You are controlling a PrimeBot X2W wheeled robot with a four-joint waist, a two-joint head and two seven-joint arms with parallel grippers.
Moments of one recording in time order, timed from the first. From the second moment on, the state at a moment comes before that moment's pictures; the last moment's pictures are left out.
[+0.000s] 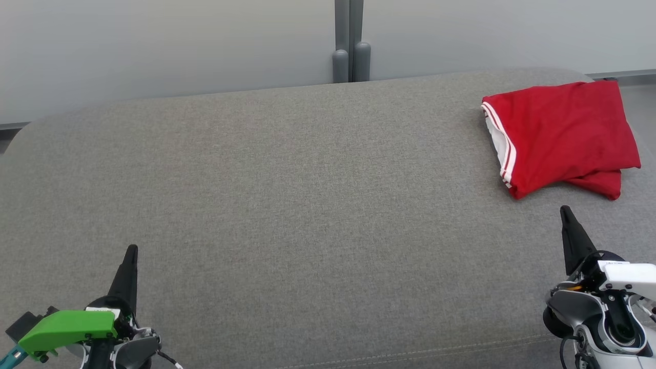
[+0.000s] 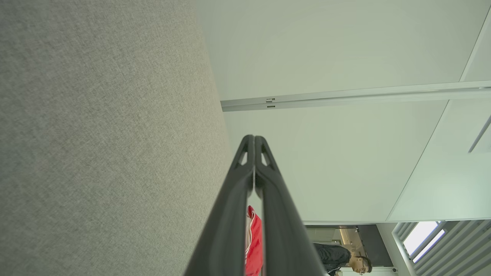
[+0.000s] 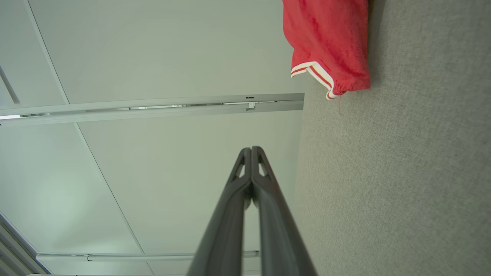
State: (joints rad) left arm -0.05 0.07 0.02 0.28 -1.65 -0.12 0.06; right arm -0.06 -0.06 -0.10 0.28 1.63 0.12 0.08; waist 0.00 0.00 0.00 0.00
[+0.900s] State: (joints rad) left arm -0.06 0.07 0.03 0.28 -1.65 -0.12 0.07; right arm -0.06 -0.06 -0.10 0.28 1.63 0.12 0.08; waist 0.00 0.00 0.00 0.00
